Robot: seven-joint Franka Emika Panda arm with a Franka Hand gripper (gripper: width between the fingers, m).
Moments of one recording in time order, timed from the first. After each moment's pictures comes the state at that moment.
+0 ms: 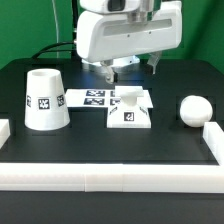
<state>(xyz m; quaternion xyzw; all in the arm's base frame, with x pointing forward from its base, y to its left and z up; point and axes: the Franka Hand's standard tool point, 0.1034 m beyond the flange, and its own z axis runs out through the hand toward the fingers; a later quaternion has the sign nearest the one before) 0.473 0.008 0.092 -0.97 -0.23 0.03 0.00</state>
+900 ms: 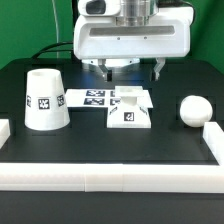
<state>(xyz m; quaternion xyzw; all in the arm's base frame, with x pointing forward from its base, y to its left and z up) 0.463 0.012 0.083 -1.00 0.06 0.04 0.02</state>
